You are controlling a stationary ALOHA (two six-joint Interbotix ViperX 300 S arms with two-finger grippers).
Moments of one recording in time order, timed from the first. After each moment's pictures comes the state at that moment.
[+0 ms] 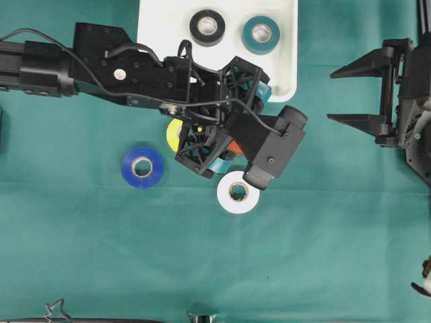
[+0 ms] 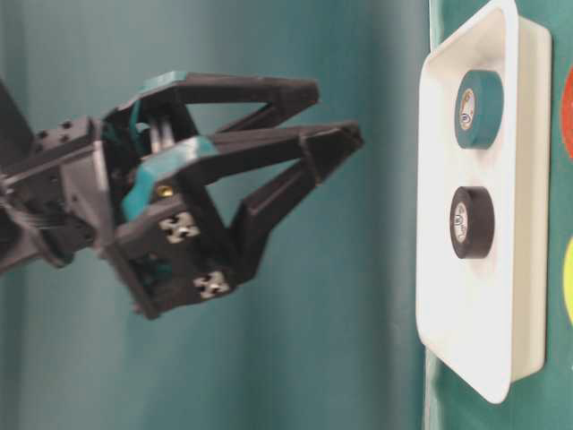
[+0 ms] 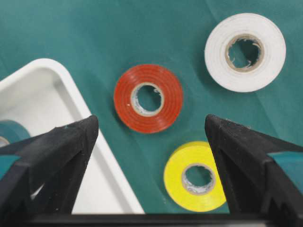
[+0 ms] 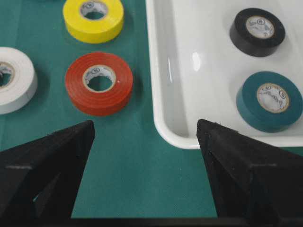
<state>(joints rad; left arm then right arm) -0.04 0.24 -0.15 0.01 0.97 0.53 -0.14 -0.86 1.22 -0.06 0.12 0.12</state>
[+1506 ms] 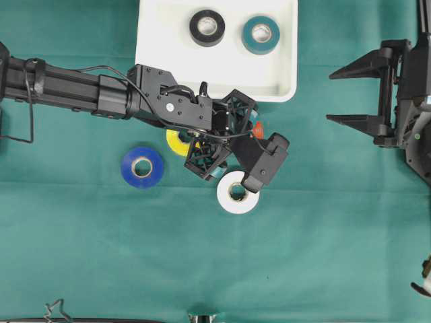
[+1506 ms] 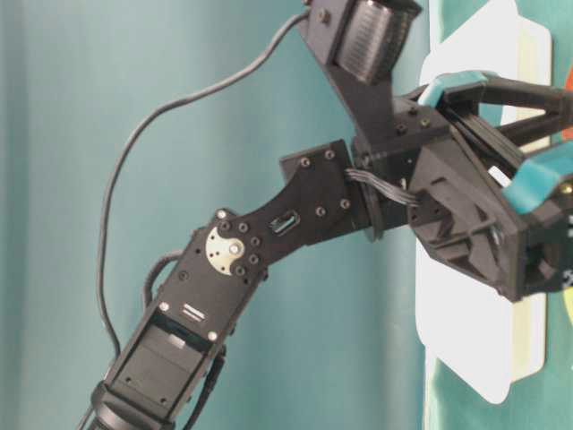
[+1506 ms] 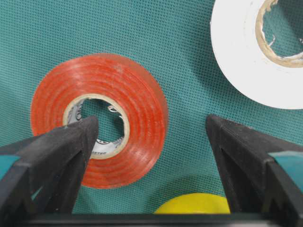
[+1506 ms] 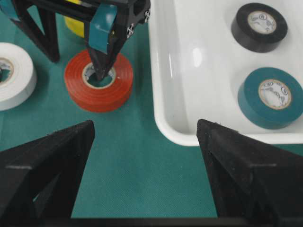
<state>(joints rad) -0.02 0.47 0.02 0.00 0.69 0.58 -0.14 -0.85 1.22 -0.06 0.12 0.13</state>
